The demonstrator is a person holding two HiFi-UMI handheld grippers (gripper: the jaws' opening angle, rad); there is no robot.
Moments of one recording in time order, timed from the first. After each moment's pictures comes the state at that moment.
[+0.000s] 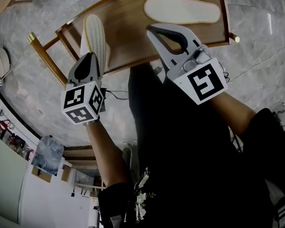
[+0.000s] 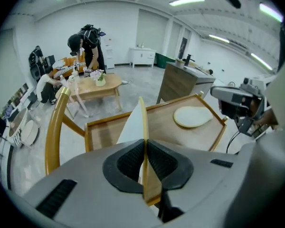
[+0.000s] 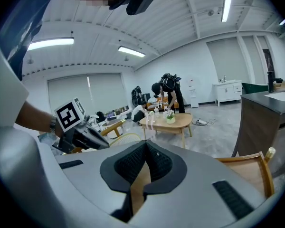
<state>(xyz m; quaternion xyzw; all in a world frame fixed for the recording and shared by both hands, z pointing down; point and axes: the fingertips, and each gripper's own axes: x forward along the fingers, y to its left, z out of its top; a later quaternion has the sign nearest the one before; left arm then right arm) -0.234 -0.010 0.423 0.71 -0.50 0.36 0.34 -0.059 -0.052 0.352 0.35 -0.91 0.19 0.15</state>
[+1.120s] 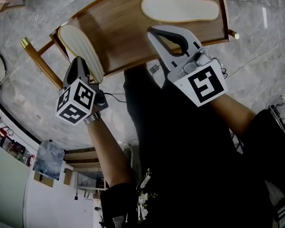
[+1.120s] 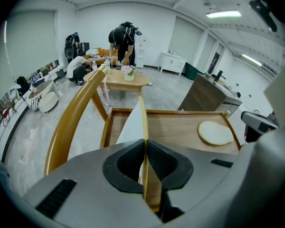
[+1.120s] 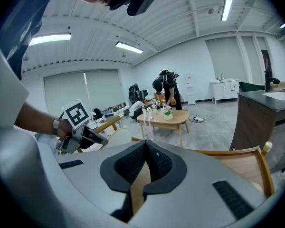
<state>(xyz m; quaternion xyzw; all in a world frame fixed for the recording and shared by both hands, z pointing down) -0.289 -0.011 0.450 0.61 -0.61 0.28 0.41 -0.060 -0.046 0.368 0.36 -0.90 0.20 0.17</state>
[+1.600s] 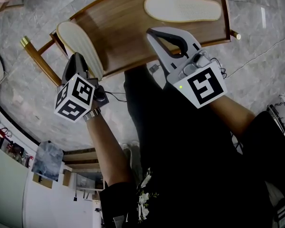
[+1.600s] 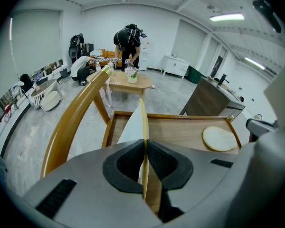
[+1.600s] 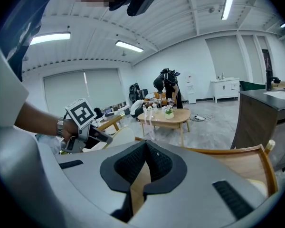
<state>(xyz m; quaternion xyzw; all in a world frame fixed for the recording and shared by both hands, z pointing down) -0.293 -0.025 0.452 0.60 -0.63 0.26 0.41 -0.068 -0.042 0.369 0.36 -0.90 0.20 0.17</state>
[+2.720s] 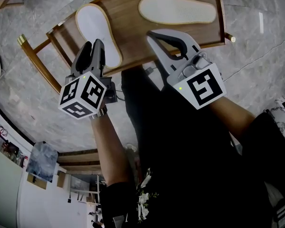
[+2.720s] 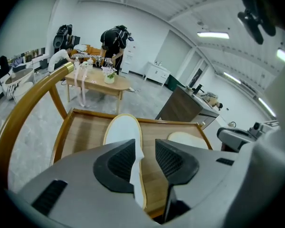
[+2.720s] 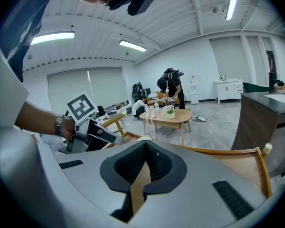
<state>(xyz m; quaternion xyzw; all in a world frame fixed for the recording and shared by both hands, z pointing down) -0.202 -0.041 0.438 0.69 -0.55 0.18 0.43 -0.057 -0.037 0.371 0.34 -0.90 0.19 0.18</state>
